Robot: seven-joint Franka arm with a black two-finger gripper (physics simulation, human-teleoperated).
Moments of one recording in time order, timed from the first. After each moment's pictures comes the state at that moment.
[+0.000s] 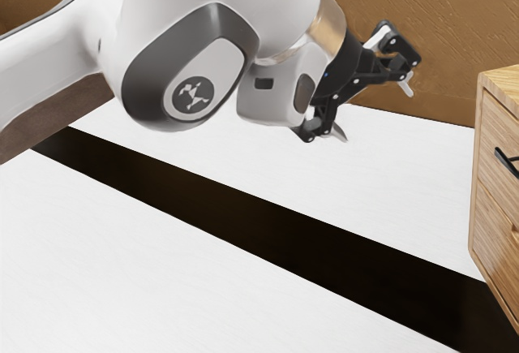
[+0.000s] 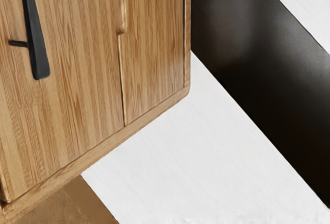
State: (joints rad) arm 0.29 -0.03 -0.71 -1.51 0.16 2.10 1.85
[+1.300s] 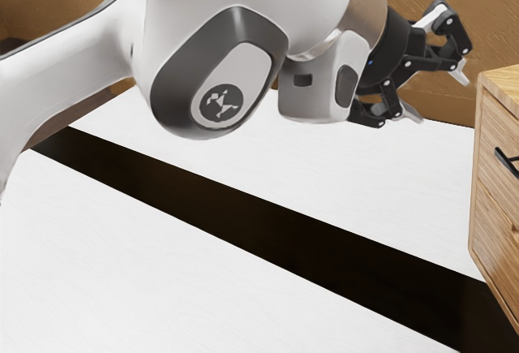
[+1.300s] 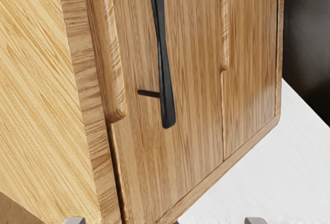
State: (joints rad) arm 0.33 0.05 -0.83 -1.45 0.19 2.26 1.80
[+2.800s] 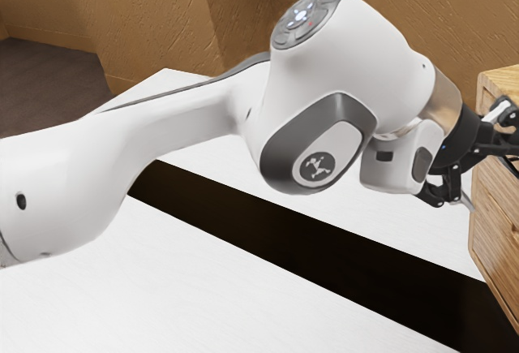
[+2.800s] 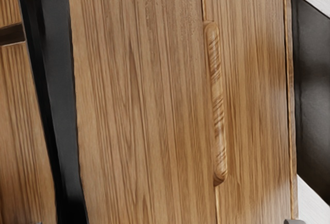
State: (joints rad) arm 0.22 0.32 -0.84 -1.45 0.25 2.35 1.80
